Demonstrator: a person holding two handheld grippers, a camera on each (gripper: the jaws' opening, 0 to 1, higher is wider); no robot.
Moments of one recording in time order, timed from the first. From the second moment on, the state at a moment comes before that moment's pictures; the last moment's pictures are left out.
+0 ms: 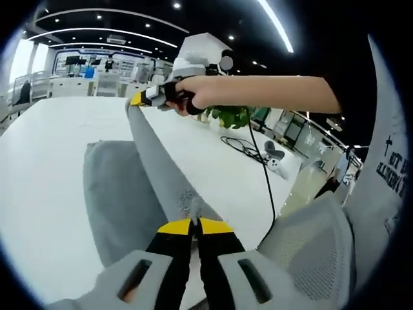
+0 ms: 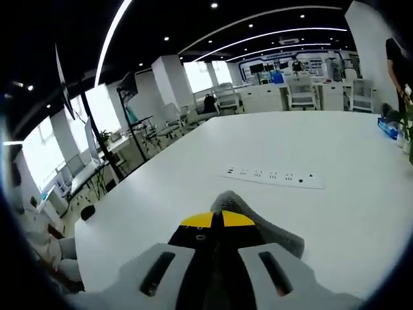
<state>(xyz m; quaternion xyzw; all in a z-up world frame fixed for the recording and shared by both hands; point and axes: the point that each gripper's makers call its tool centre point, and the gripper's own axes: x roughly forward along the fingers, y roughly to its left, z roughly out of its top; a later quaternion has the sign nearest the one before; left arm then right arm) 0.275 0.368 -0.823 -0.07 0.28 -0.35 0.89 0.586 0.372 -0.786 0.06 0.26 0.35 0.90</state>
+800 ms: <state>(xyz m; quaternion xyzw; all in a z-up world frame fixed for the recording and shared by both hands) 0.272 0.412 -0.871 -0.12 0.36 -0.30 0.87 0.590 0.423 -0.856 -0.01 0.30 0.36 0.89</state>
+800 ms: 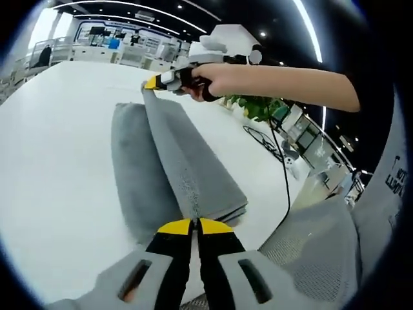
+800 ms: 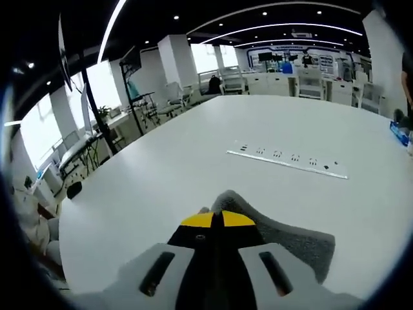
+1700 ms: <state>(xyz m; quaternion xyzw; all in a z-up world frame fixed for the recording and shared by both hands) 0.265 0.431 -0.897 -0.13 0.43 -0.23 0.86 0.590 0.444 -0.905 -0.09 0.31 0.41 0.85</state>
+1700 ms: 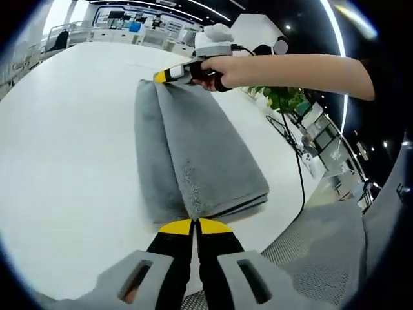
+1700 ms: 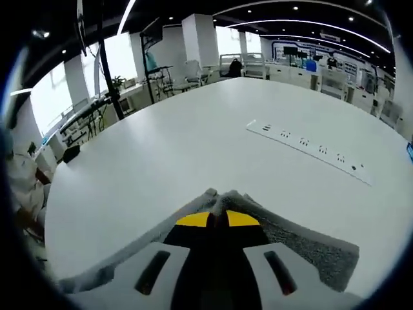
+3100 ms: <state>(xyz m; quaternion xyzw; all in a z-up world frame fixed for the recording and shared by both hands) 0.292 0.396 -0.884 0.28 0.33 -0.44 0.78 0.456 0.322 -0.864 -0.14 0.31 0.46 0.82</state>
